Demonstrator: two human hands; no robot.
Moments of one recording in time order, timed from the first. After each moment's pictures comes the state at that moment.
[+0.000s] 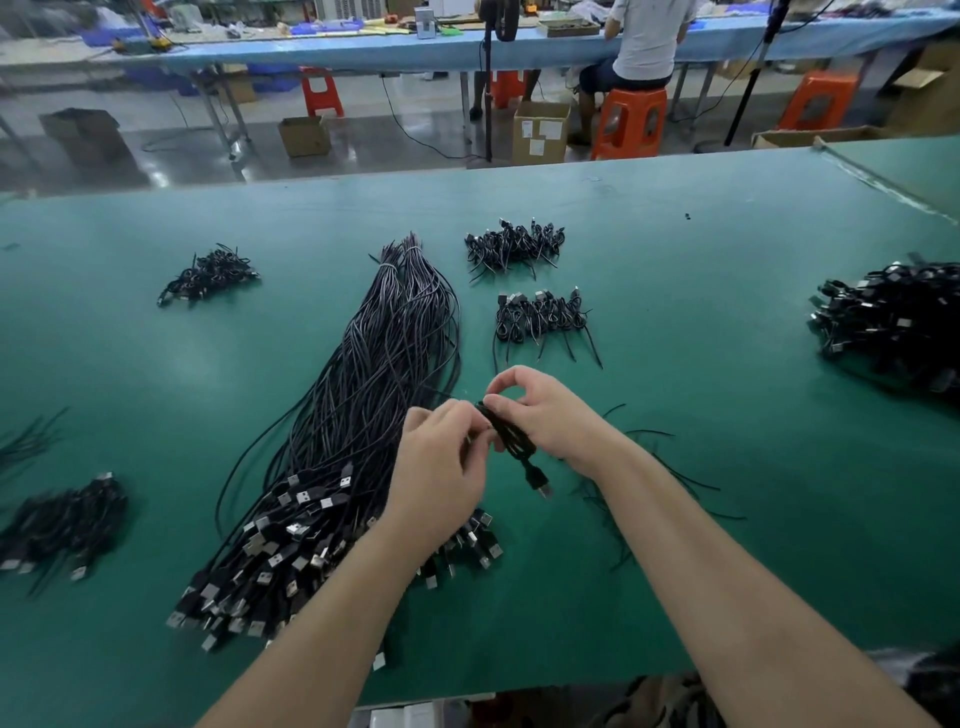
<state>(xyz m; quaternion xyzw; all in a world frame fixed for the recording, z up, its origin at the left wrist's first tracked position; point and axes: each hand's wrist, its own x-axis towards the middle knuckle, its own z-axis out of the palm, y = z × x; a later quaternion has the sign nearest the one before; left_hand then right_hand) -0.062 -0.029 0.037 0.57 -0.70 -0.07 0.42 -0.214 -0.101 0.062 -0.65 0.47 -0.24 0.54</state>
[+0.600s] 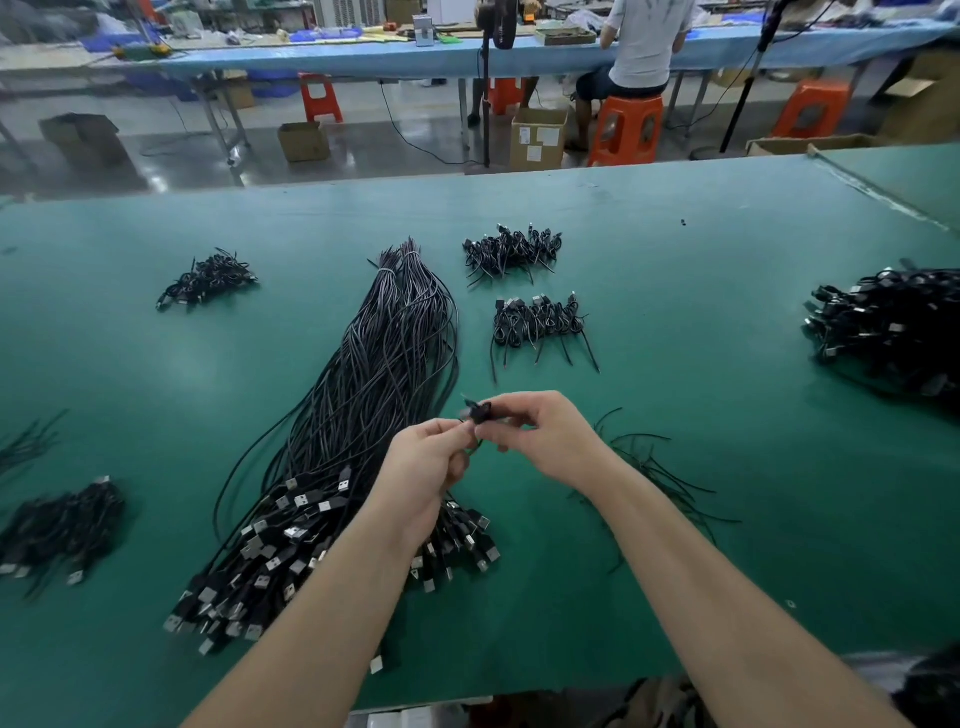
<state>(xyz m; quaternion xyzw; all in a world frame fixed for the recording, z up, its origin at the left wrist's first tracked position) -0.059 -0.042 0.040 0.56 -0.31 -0.57 0.51 -0.219 -0.092 0.045 -0.71 0.43 -0.31 0.47</state>
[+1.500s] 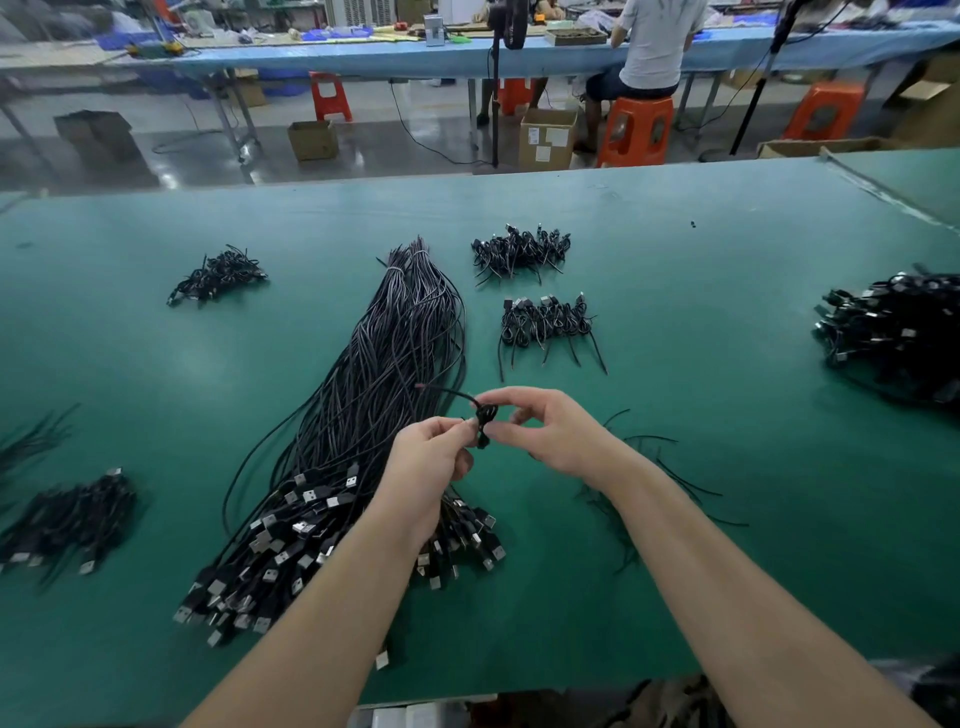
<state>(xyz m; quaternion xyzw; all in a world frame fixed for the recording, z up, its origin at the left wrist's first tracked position) -0.056 -0.043 0.035 0.61 -0.34 -0.51 0.50 -0.222 -0.093 0.054 -0.72 0.42 -0.26 0.48</state>
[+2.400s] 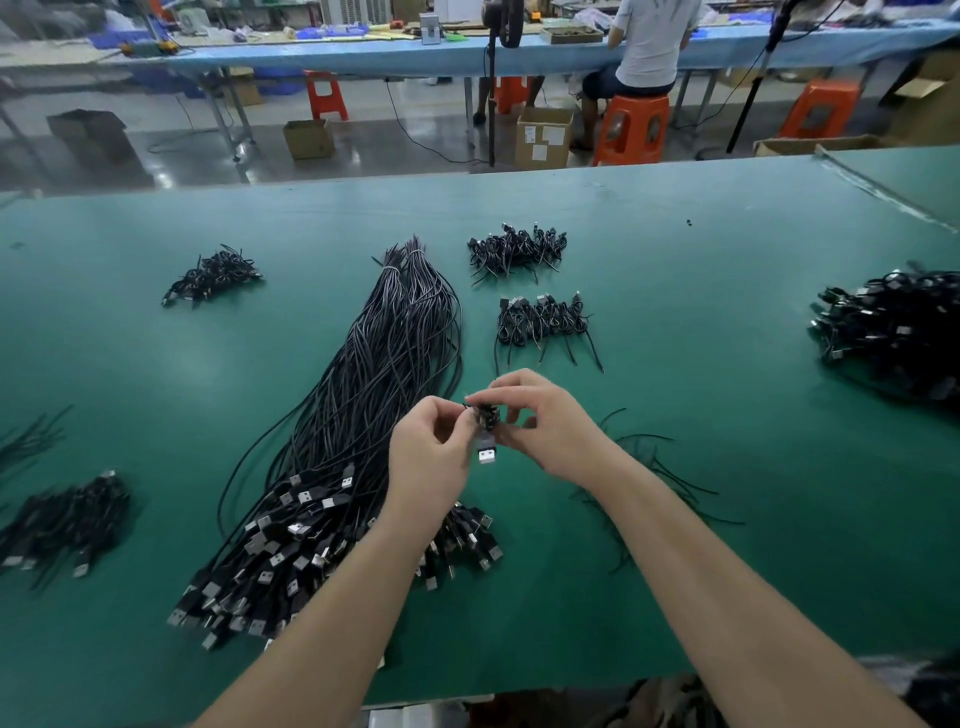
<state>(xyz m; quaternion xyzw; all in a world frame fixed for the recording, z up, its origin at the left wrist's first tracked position) -0.066 -0.038 0.042 0.64 -0.47 -0.32 0.52 -0.221 -0.095 0.050 -0.77 0.41 -0.30 0.39</state>
